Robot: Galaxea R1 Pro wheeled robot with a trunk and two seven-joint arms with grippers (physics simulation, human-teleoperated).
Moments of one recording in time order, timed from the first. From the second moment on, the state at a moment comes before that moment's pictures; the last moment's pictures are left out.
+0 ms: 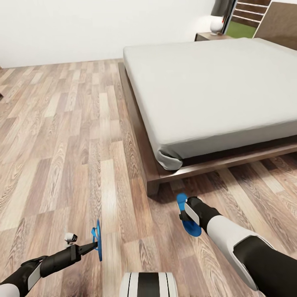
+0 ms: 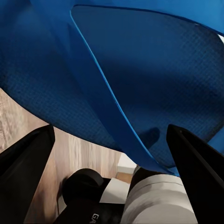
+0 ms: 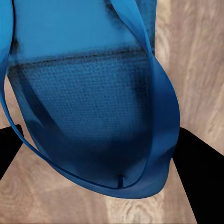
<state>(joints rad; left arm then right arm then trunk) -0.58 0.31 0.10 -0.26 0.29 0.35 -1.56 -1.00 0.04 0.47 -0.25 -0.41 0.70 -0.28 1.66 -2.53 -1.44</state>
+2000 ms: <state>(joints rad) -0.58 0.31 0.11 -0.26 0.29 0.36 -1.56 -1.01 0.03 0.47 -0.25 -0.41 0.70 -0.28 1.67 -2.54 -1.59</state>
